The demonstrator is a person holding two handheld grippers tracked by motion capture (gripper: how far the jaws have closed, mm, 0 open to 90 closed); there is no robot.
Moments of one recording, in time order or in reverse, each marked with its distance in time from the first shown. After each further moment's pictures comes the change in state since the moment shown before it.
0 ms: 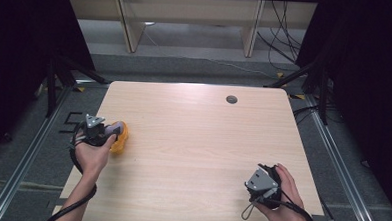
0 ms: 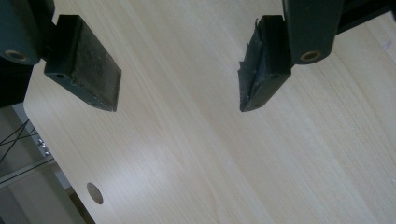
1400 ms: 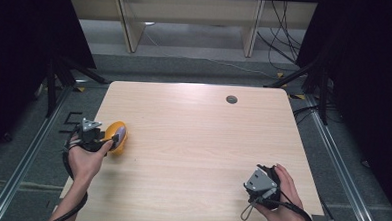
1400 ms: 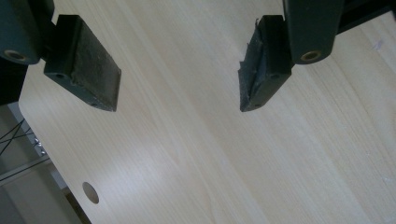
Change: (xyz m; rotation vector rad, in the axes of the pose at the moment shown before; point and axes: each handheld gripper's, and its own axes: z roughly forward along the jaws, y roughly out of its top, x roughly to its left) left arm 0.003 -0.003 -0.033 0.072 -0.032 0.040; right arm 0.003 0.001 0.000 0.007 0.016 0.017
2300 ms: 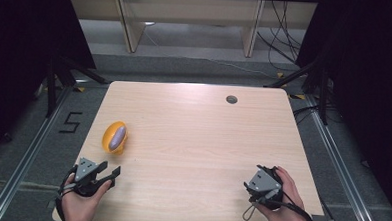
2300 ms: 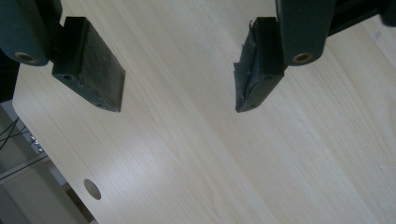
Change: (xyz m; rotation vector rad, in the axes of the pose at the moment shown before) left arm -0.026 -0.091 -0.038 -0.120 -0.110 0.042; right arm -0.003 -0.006 0.001 -0.041 0.017 0.028
